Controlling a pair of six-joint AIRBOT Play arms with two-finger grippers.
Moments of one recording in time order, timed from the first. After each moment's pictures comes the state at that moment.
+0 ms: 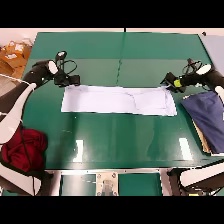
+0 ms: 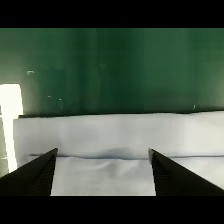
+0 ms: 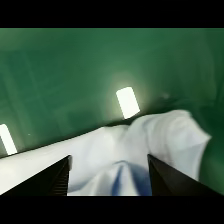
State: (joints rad) left arm -0.13 -1.73 1.50 1.37 -0.87 -1.60; right arm -0.26 -1.70 1.42 -1.08 0.98 1.60
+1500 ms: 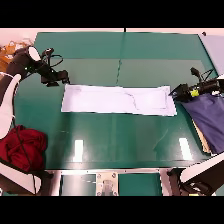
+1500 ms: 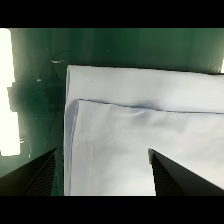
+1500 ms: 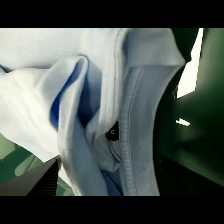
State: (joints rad) left arm -0.02 -1.75 1.65 1.33 -1.22 -1.60; right arm -0.50 -1.92 1.56 -0.87 1.54 1.03
